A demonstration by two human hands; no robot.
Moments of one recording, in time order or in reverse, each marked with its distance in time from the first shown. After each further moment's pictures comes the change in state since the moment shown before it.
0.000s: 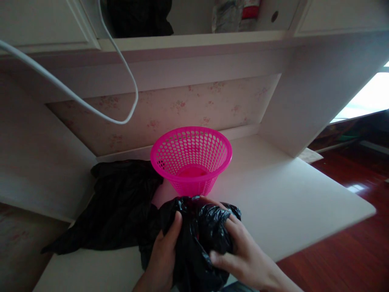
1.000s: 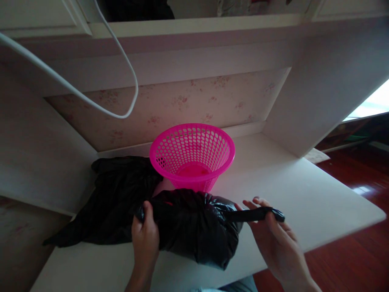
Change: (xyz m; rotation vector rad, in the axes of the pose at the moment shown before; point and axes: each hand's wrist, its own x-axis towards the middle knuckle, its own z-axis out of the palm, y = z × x) left_hand 0.057 -0.002 -0.040 0.305 0.596 0.515; right_hand -0.039 0.069 -0.029 0.657 0.616 0.054
